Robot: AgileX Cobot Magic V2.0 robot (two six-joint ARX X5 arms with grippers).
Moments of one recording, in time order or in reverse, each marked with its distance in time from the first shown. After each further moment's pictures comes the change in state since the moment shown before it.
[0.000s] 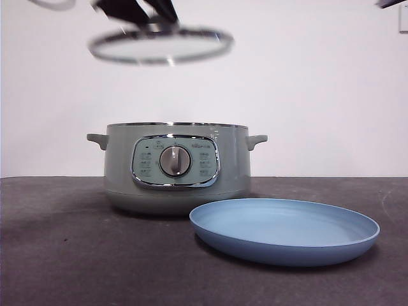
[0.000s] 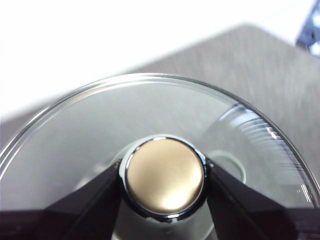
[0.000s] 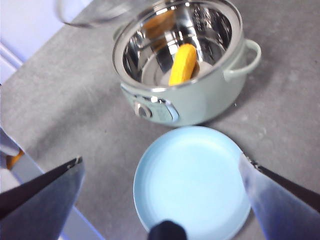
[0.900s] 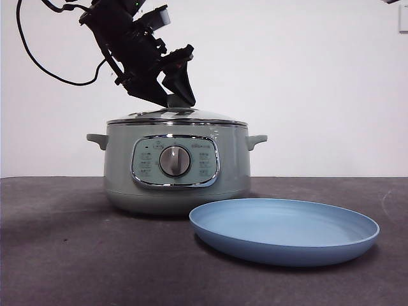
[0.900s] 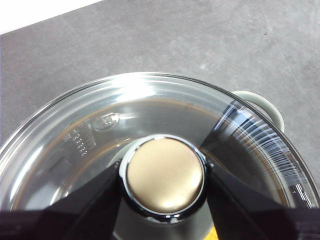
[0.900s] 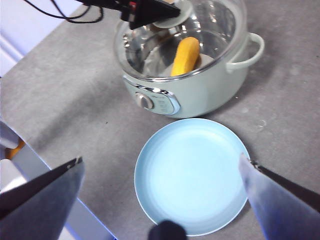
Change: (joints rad) left arm -0.058 0.220 -0.181 0.203 -0.023 0.012; right arm -0.016 -0.040 0.000 -0.075 -0.002 -0.039
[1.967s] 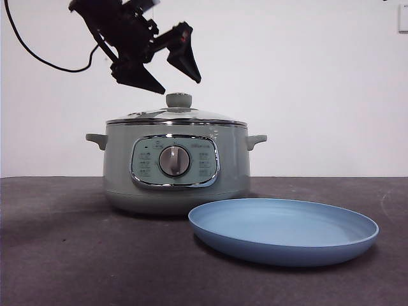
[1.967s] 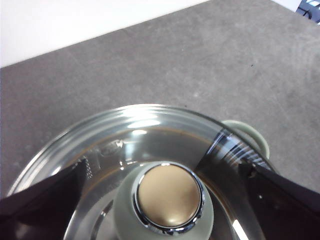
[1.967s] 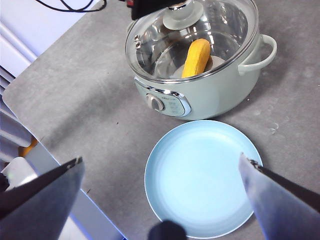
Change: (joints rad) left arm 0.024 -0.040 -0.006 0.048 0.055 -0.016; right arm 0.001 0.000 0.000 0.002 -0.048 0.000
